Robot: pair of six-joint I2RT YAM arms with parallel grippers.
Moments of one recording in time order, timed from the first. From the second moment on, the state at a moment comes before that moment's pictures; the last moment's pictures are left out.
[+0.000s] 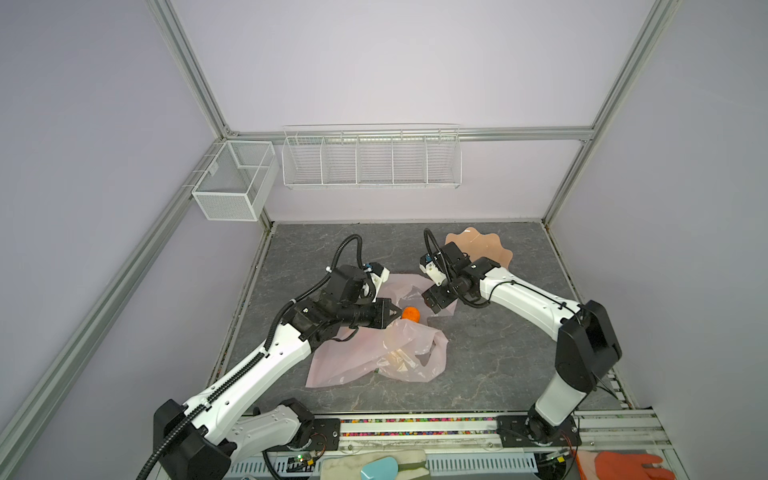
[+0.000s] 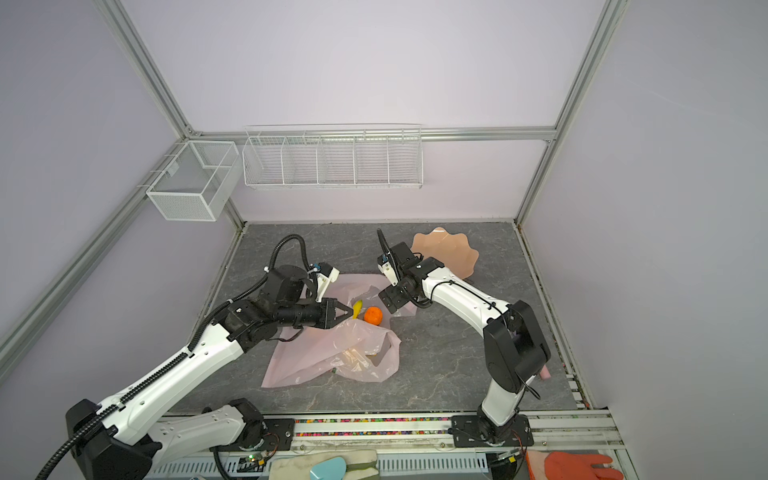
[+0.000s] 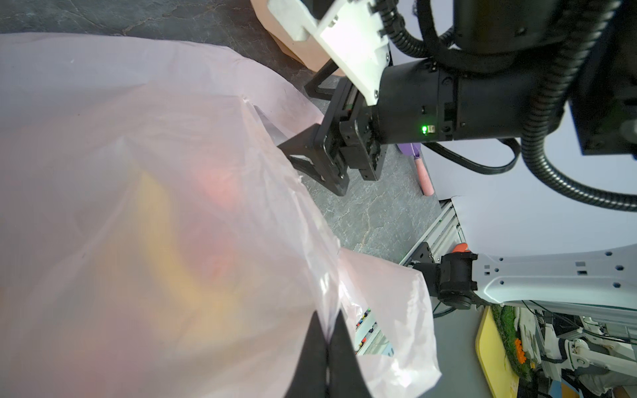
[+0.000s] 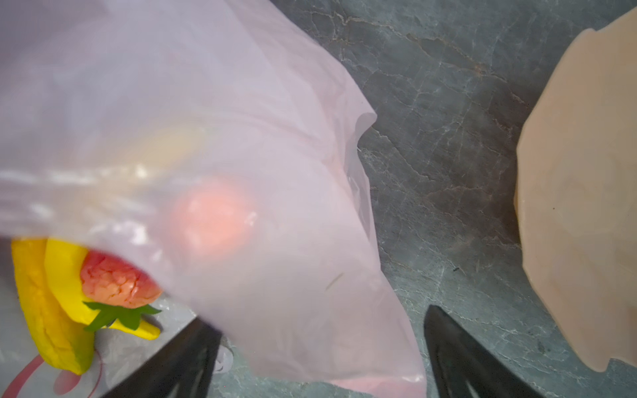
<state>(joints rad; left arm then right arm) -0.70 1.11 1.00 -0.58 0.42 -0.54 0.64 1.74 1.36 -0.76 0.03 -0.07</state>
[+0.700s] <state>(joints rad) -0.89 1.15 1.50 -0.81 0.26 -0.31 0.63 1.75 1.39 -0.77 -0.04 -0.07</state>
